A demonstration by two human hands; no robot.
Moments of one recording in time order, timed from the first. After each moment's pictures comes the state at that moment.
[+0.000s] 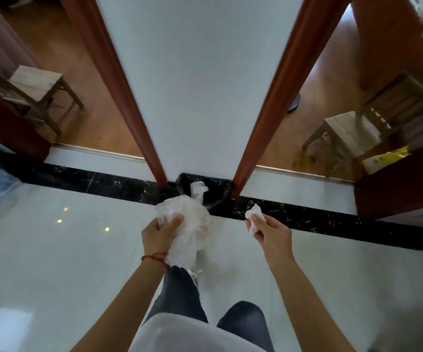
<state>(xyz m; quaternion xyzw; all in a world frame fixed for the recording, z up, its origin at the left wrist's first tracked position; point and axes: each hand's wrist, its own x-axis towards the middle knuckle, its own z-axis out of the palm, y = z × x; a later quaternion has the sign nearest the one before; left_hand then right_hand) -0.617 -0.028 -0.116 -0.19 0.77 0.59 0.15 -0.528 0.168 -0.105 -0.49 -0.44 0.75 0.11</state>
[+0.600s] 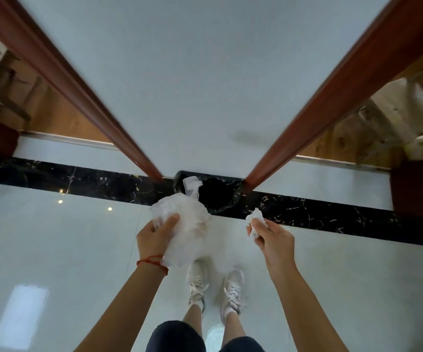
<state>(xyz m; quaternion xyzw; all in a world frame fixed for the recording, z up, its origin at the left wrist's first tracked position) -0.760 0.022 -0.269 -0.26 0.77 0.54 0.22 -0.664 0.210 -0.260 -0.55 -0.41 0.72 0.07</state>
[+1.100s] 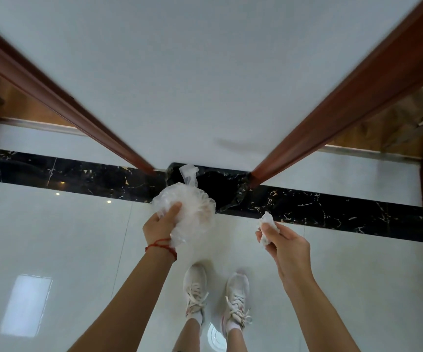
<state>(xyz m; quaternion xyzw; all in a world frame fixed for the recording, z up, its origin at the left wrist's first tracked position) -0.797 0.071 -0.389 -0.34 0.70 0.59 0.22 -0.674 0.242 -0.359 -0.57 -0.44 0.69 0.05</state>
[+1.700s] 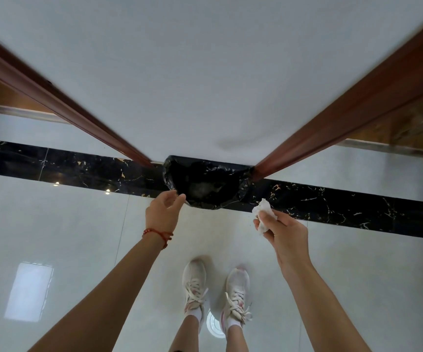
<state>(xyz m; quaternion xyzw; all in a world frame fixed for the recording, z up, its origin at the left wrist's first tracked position) -0.825 0.066 -0.442 -0.10 0.87 0.40 0.27 -0.700 0.251 -0.394 -0.55 -0.48 0.68 0.03</state>
